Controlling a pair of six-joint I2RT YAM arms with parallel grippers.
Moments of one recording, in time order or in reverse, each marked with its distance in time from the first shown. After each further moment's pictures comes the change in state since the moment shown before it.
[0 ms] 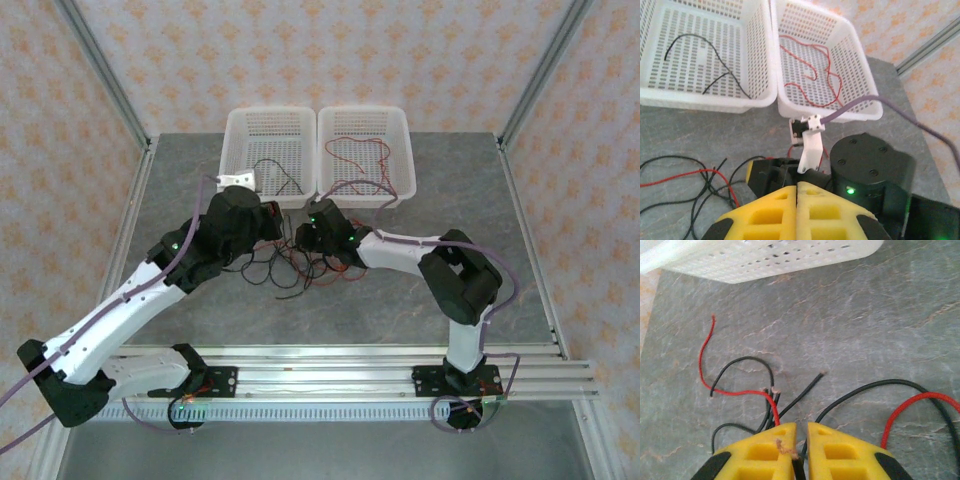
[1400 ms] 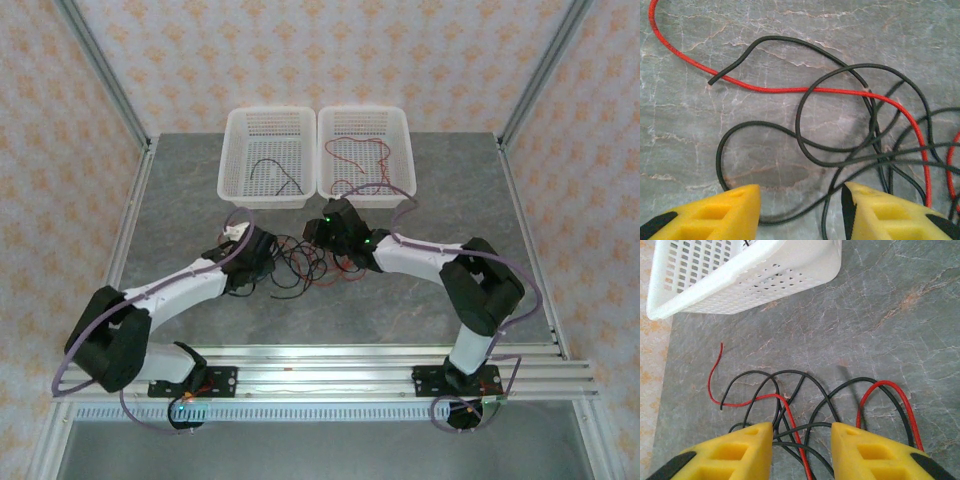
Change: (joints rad) left arm 0.192 0.267 -0.523 0.281 -0.012 -0.144; right arm -0.032 -0.137 -0.105 0.019 0.025 0.110
